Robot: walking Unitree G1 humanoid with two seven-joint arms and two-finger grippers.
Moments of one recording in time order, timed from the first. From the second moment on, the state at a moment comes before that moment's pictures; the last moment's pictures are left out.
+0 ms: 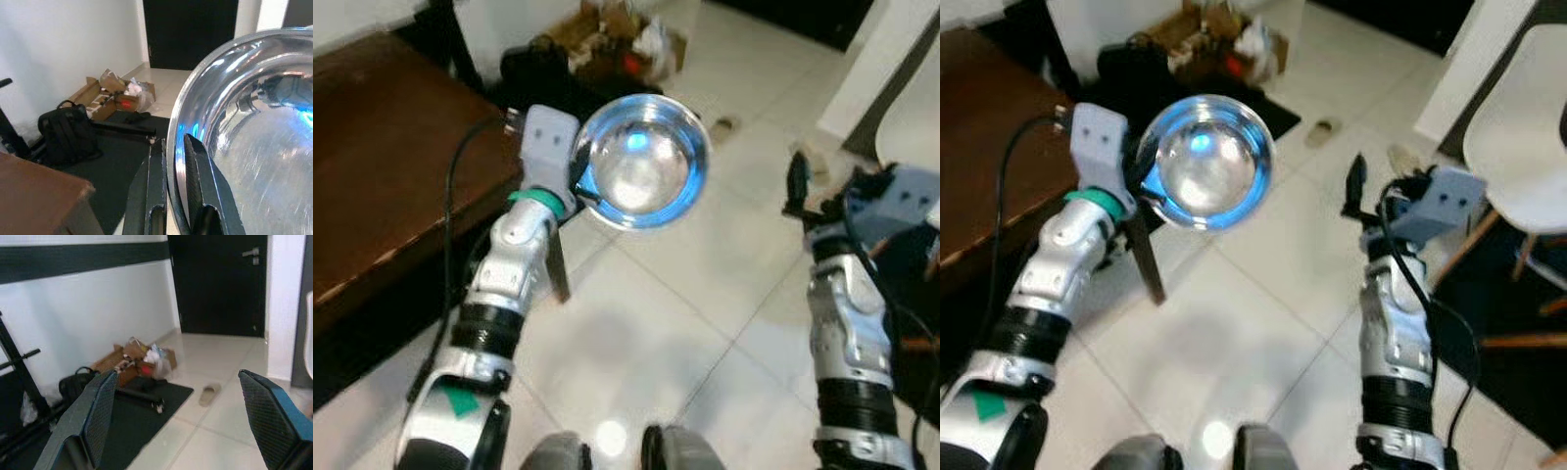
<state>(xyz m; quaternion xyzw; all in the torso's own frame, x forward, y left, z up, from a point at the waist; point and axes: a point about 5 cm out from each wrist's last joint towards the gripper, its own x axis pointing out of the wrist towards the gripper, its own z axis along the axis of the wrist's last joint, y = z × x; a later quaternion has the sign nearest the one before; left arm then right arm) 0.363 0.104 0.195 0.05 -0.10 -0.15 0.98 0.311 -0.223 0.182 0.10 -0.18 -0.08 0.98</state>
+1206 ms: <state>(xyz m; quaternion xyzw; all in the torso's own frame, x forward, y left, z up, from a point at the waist) 0.363 0.104 0.198 0.04 -0.11 -0.16 0.98 0.312 -0.223 0.188 0.13 -0.20 -0.07 0.97</state>
